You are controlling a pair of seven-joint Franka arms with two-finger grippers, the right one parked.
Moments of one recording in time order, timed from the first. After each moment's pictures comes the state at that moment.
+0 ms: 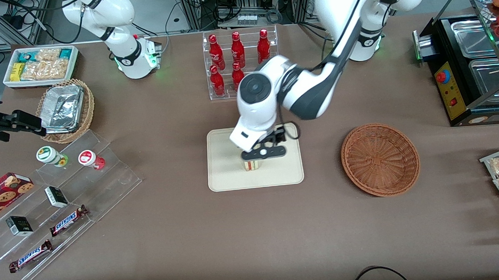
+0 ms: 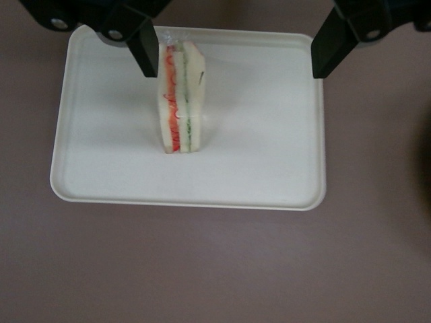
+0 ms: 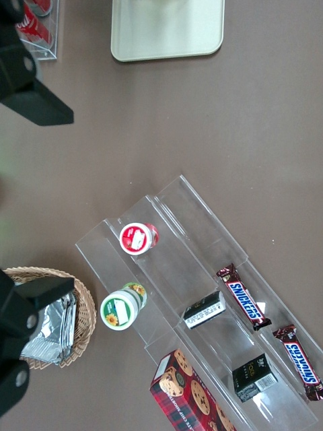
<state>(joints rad) -0.73 0.58 0.01 -1.27 0.02 1.84 -0.83</state>
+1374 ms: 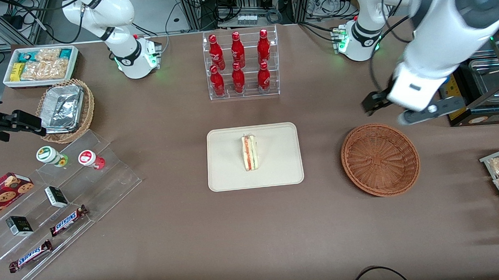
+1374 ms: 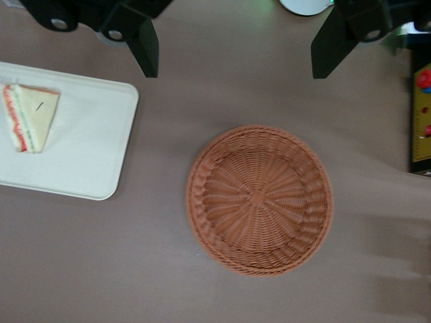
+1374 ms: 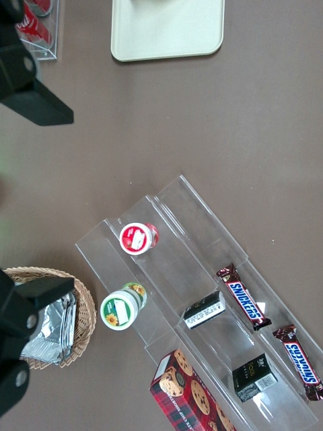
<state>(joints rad) -0.34 0.02 0.06 -1.60 0.03 1.54 -0.47</state>
